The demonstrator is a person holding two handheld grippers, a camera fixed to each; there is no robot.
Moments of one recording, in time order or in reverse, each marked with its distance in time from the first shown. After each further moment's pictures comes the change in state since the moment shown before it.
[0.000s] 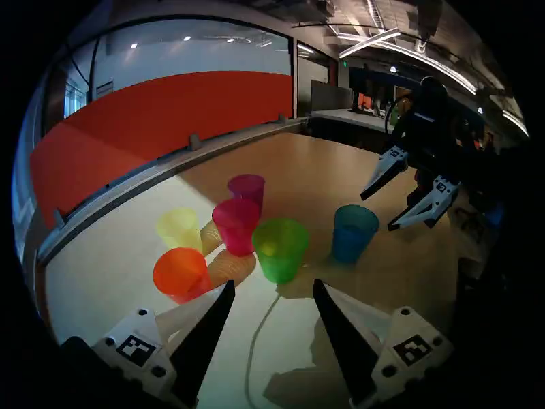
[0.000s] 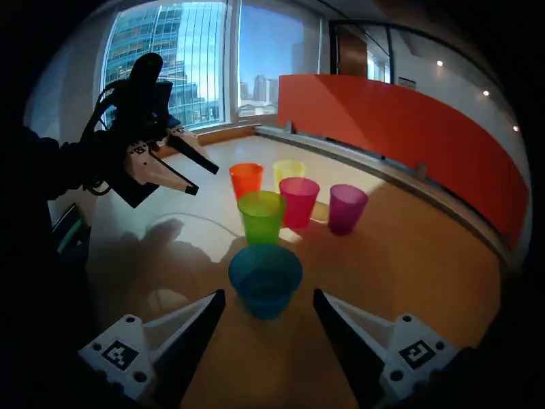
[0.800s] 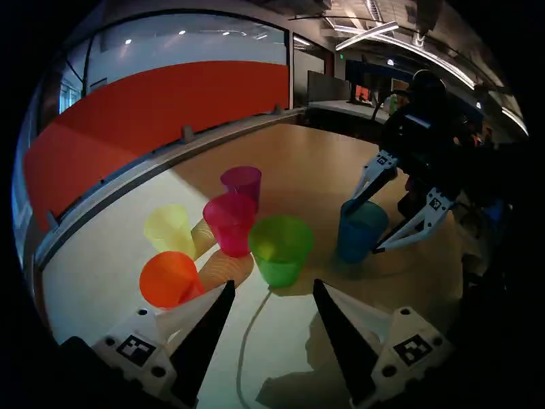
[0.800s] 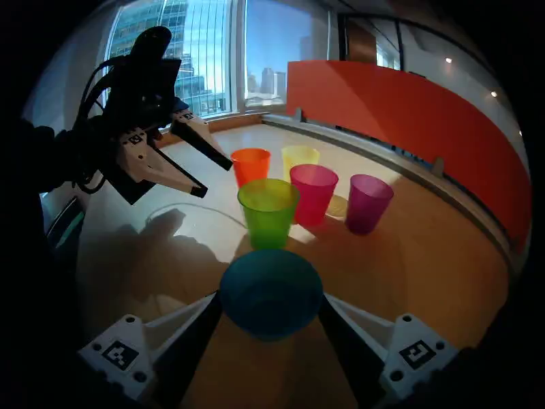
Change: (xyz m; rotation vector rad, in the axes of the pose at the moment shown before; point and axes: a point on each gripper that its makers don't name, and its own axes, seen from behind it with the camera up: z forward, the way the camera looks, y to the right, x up) left arm -0.003 0.000 0.027 -0.019 -0.041 0.014; right arm -0.004 -0.004 0.052 0.035 -0.036 -0.015
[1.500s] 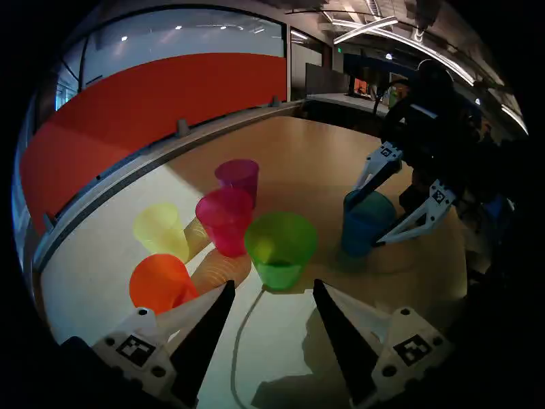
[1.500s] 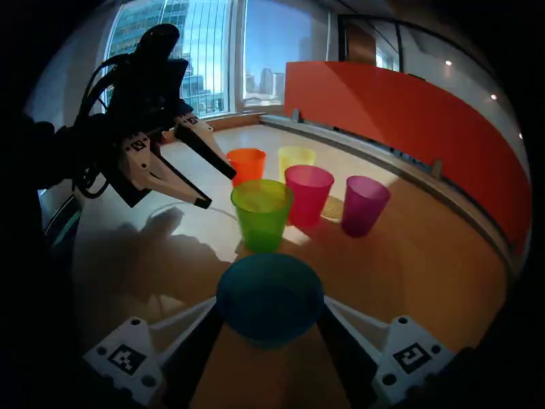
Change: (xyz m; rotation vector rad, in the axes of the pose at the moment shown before) left arm -0.005 0.001 0.020 -0.011 -0.036 0.007; right arm 0.003 0.009 0.000 -0.021 0.010 -0.006
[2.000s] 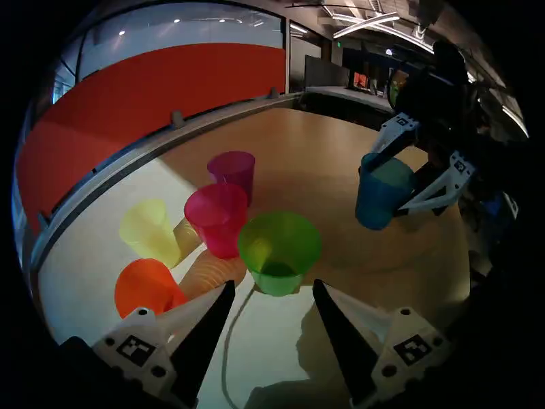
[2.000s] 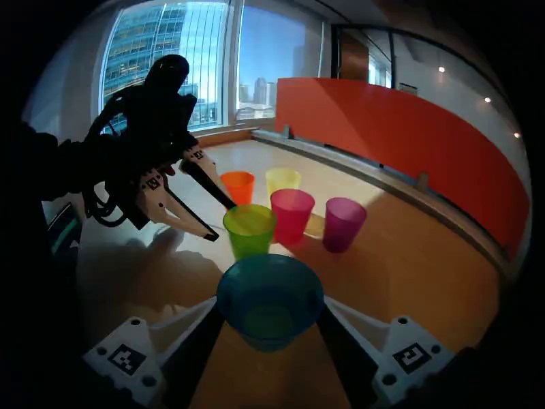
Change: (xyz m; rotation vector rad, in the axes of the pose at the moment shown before) left arm -0.001 0.000 0.025 -0.016 -0.038 -0.002; right arm 0.029 0.016 -0.034 -0.039 0.060 0.003
